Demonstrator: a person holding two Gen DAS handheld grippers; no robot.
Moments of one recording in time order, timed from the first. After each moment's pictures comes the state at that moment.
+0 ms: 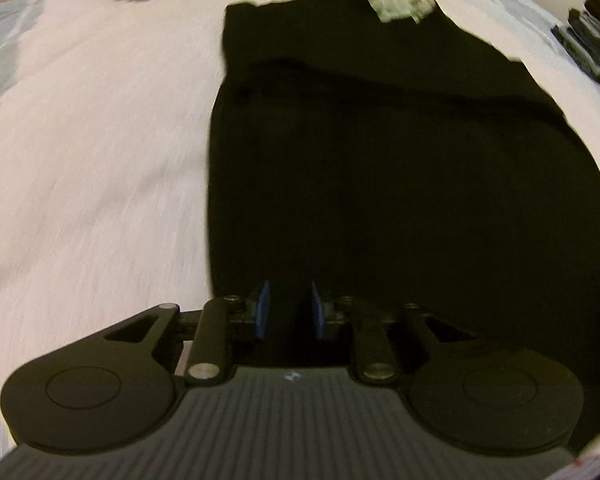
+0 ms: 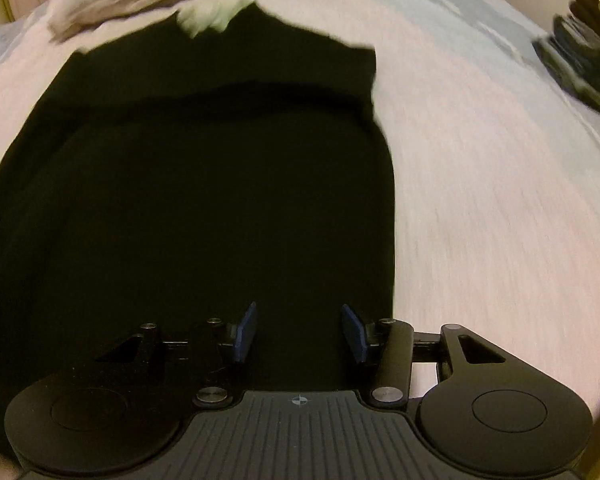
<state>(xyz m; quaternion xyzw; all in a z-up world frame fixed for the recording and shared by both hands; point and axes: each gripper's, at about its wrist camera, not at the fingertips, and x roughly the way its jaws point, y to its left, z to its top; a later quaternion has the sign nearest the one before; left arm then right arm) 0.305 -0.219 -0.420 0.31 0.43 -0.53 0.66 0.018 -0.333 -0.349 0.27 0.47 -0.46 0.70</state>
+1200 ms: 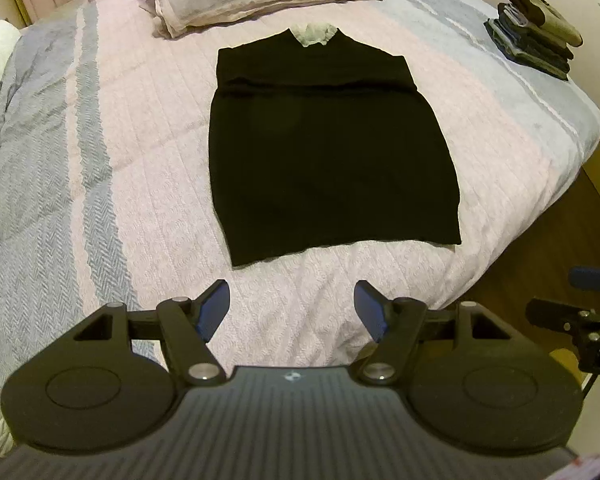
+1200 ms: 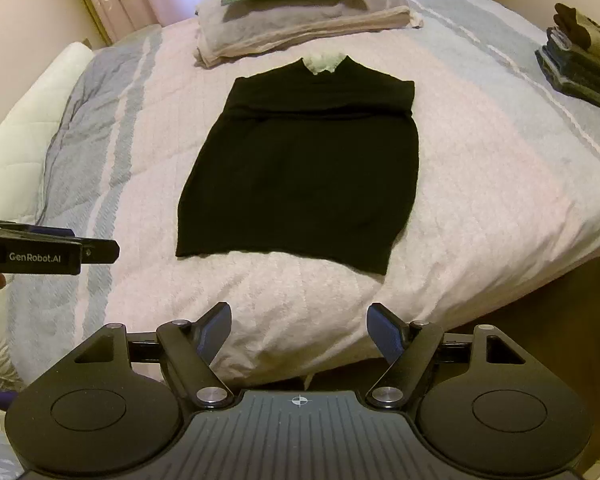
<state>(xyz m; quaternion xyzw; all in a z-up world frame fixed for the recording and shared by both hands) 0.148 -0.010 -0.191 0.32 0.43 -0.52 0.67 -0.047 -0.088 -0.138 0.31 0.41 -0.38 0.77</state>
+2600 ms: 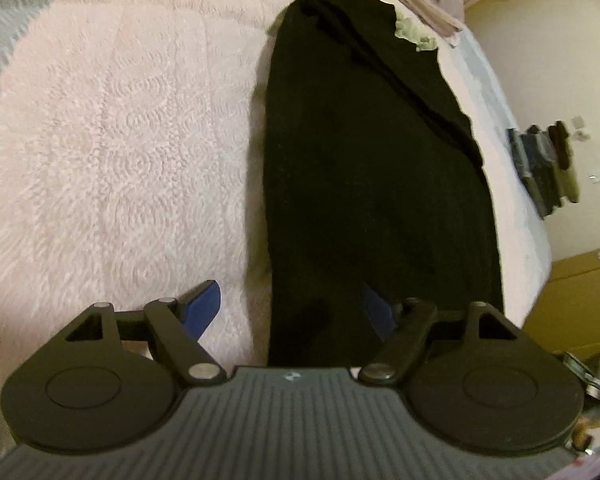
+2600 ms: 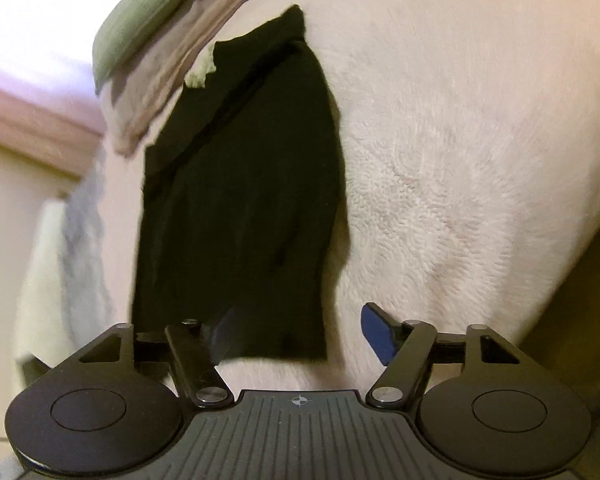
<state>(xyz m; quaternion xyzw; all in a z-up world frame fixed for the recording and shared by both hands) 0.347 -0.083 -0.432 0.06 0.62 -0.53 0.58 -0.141 -0.280 -0.363 0.60 0.20 -0.33 0.70</state>
